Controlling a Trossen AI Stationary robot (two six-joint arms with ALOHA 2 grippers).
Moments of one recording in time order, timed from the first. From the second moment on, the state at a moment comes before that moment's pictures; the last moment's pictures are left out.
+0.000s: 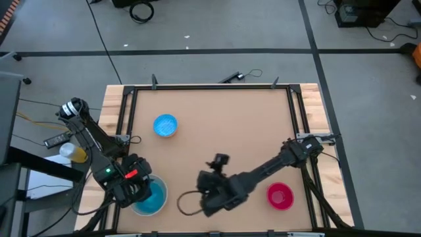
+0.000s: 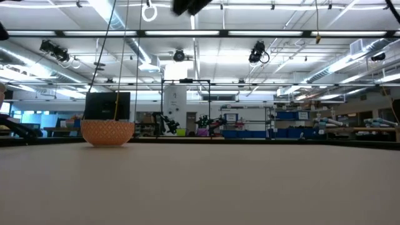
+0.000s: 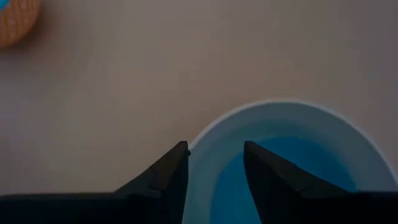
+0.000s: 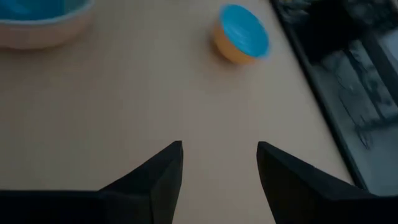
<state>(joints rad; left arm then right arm) -0.97 1.25 0.89 -1.02 -0.50 -1.44 0.50 2.32 2.34 -1.34 0.83 0.60</state>
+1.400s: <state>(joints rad) -0.71 1.25 0.89 -0.98 -0.65 -1.05 0.07 1.86 1.24 -0.04 0.27 0.83</state>
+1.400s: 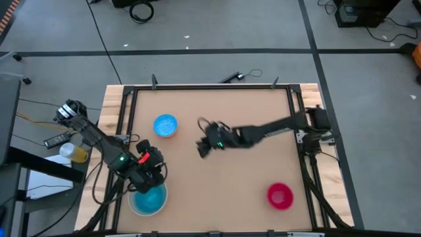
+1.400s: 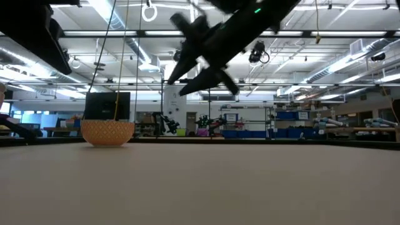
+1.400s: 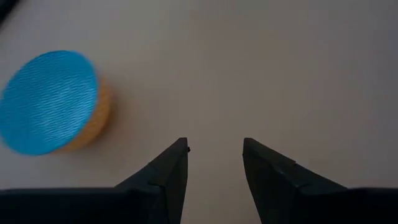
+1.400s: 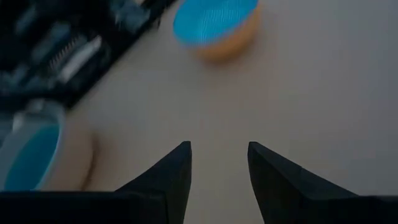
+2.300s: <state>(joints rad) -0.59 1.25 0.89 -1.04 -0.69 -1.06 -0.16 2.53 2.25 -0.53 0.26 0.69</state>
